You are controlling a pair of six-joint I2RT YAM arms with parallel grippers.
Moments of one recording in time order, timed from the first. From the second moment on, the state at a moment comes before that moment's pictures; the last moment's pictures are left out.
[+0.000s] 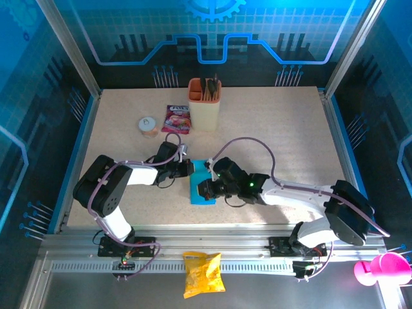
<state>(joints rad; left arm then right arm) -0.40 1.70 0.64 0.22 0.33 -0.57 0.97 1.41 0.80 -0.09 -0.21 0.77</state>
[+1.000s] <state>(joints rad) -0.39 1.73 0.71 0.15 0.32 -0.63 0.98 1.80 0.74 0.27 -0.20 0.96</state>
